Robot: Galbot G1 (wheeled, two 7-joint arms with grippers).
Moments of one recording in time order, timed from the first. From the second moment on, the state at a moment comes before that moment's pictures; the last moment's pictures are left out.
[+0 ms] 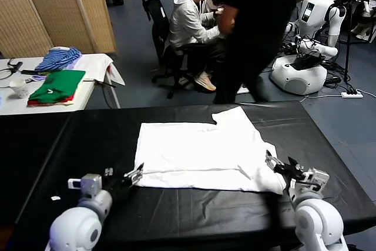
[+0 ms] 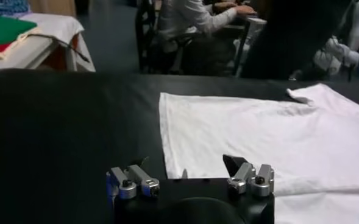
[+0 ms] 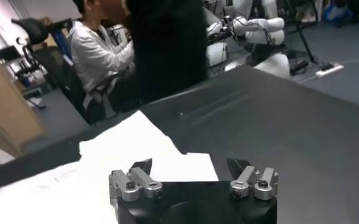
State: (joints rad) left arm 1.56 -1.26 -0.56 -2.19 -0.25 0.60 0.06; right arm -1.62 1.27 0.68 2.16 0.47 -0.47 0.12
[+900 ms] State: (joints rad) left arm 1.59 -1.29 -0.53 -2.13 -0.28 0.52 0.01; right arm -1.67 1.28 0.67 2.14 0.45 -0.48 0.14
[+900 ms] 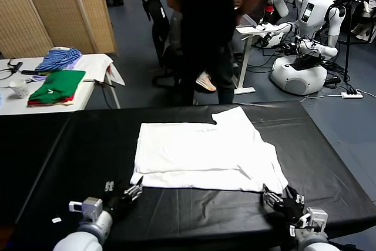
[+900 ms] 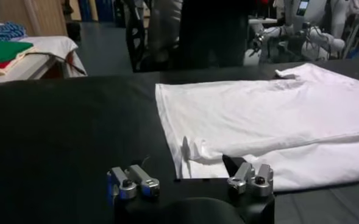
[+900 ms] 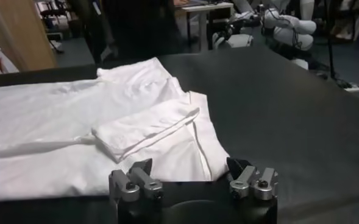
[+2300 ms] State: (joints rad) left arm 1.89 -1.27 -0.57 -2.33 -0.25 0.73 0.01; right arm -1.77 1.29 0.68 2.27 0.44 -0.69 0.28
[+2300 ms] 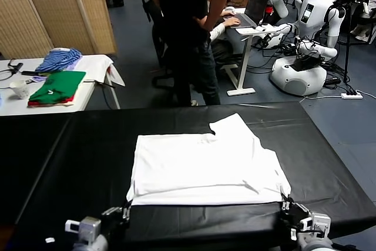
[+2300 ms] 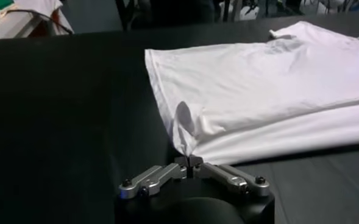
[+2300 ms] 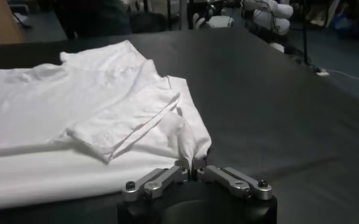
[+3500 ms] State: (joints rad) left arm 1.92 -1.25 -0.66 -2.48 -0.26 0.74 -0.04; right arm -1.80 1.25 0.75 2.45 0.45 -0.73 0.23
